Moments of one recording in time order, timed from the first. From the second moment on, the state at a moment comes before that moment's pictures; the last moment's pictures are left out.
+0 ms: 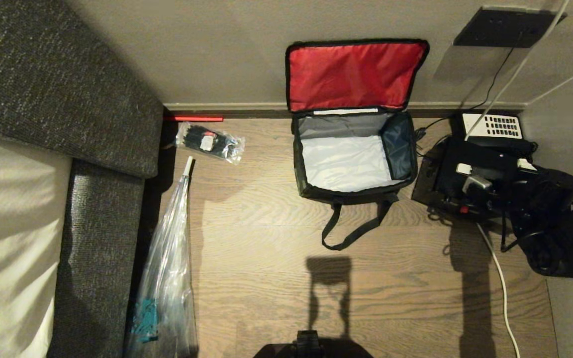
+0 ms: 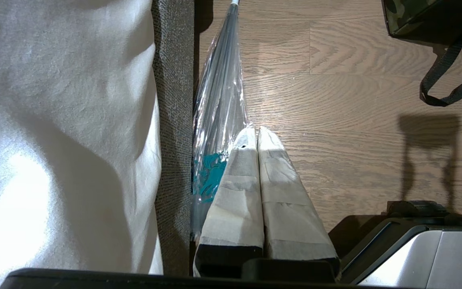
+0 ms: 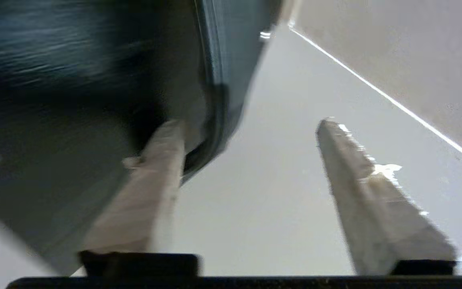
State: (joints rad) left arm 0.00 0.00 0.00 0.00 -0.01 0.06; right arm -0.20 2.25 -0.87 -1.51 -0.36 -1.63
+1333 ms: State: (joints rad) left arm 0.00 0.00 0.00 0.00 -0.01 0.06; right arm -0.12 1.29 -0.58 -0.56 -0.39 -0.82
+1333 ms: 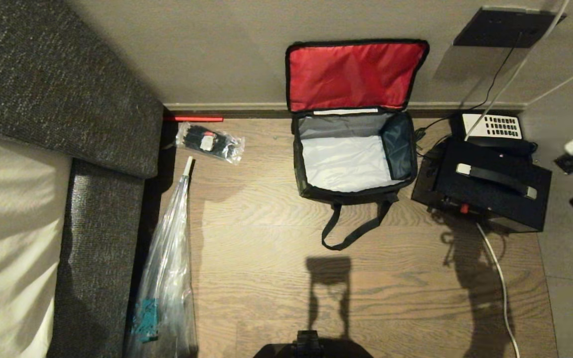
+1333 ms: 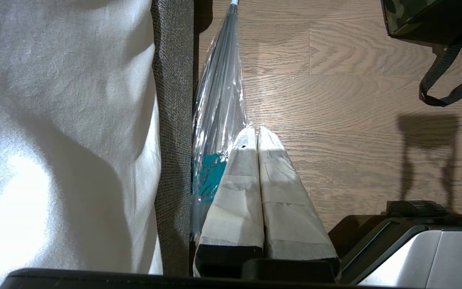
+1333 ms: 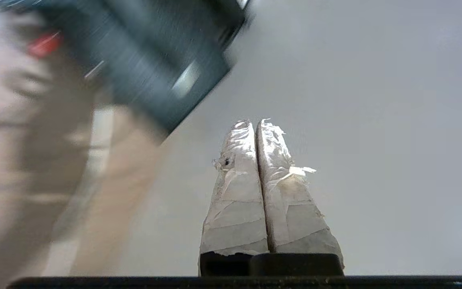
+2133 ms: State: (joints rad) left arm 0.00 0.00 0.00 0.00 -0.01 0.06; right arm -0.04 0.19 -0.04 0.04 0.01 -0.14
